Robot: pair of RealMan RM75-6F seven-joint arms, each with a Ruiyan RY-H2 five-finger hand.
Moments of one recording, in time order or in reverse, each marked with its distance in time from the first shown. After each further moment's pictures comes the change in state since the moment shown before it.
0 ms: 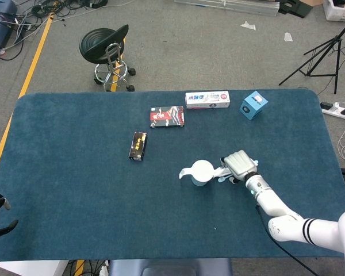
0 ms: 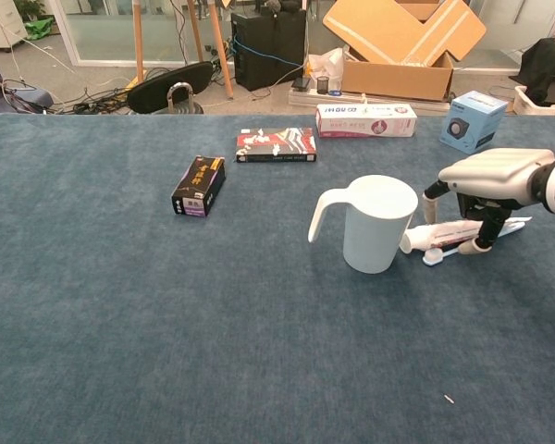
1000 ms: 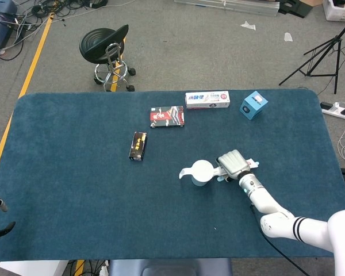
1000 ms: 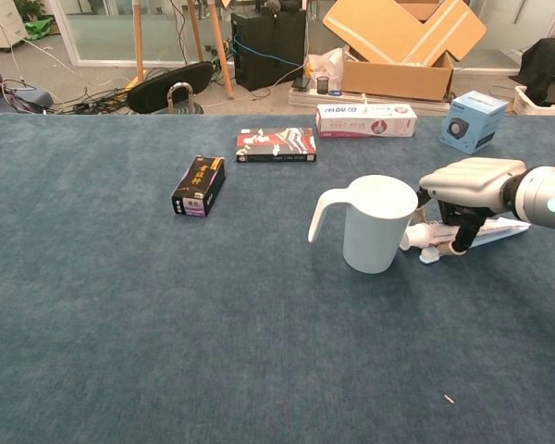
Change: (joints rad) left arm 0.014 0.002 0.002 0.011 -0.007 0.008 -0.024; right arm -0.023 -0.096 0.069 0.120 -0.040 -0.057 0.002
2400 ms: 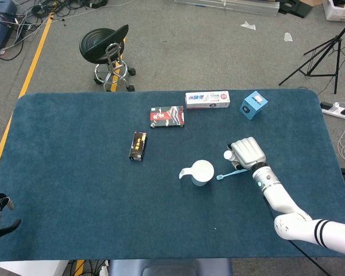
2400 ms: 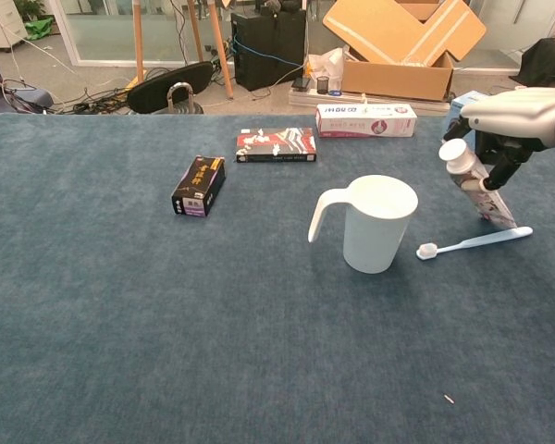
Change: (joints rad) left arm -0.022 -0.008 -0.003 -0.018 0.005 -0.024 0.043; right arm -0.051 0.198 0.084 -0.220 0.013 0.125 -0.011
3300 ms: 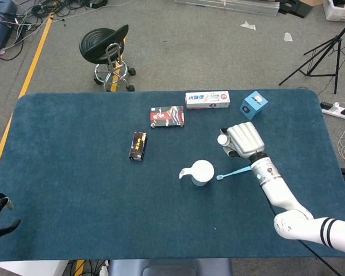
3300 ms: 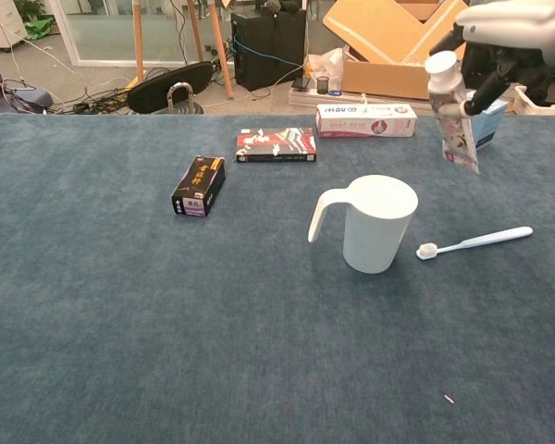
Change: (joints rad) left arm -0.001 -0.002 0.000 0.003 -0.001 0.002 -0.003; right arm 0.006 0.092 0.125 -0.155 -0.041 0.095 0.060
